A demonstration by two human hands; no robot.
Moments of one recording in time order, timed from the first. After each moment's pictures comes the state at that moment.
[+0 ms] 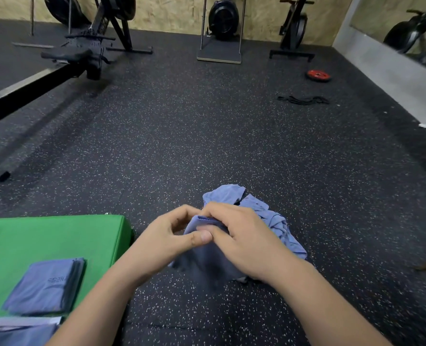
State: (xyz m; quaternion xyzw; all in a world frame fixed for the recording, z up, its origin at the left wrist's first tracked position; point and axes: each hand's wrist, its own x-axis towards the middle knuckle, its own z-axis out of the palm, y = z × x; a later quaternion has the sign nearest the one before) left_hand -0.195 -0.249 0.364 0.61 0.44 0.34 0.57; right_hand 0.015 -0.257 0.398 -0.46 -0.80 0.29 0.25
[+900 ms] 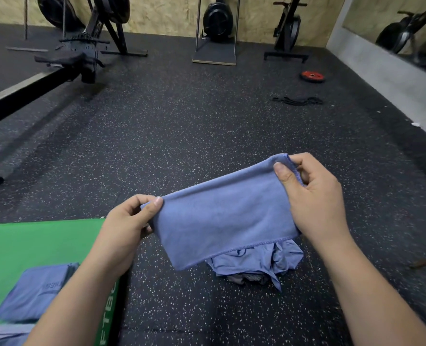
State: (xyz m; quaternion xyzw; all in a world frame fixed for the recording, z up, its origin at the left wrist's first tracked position) left_hand -0.224 -0.223 0.348 0.41 0.53 0.50 0.55; right_hand 0.100 -0.240 0.433 -0.62 -0.59 0.17 0.49
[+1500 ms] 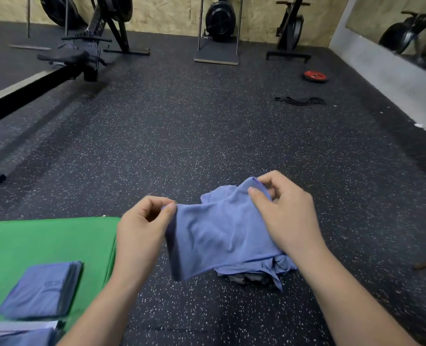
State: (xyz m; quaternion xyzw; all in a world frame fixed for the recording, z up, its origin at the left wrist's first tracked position) left_hand -0.196 -0.237 0.343 0.49 0.61 0.52 0.35; right_hand 0.064 -0.245 0.414 -0.66 -0.59 0.22 0.41
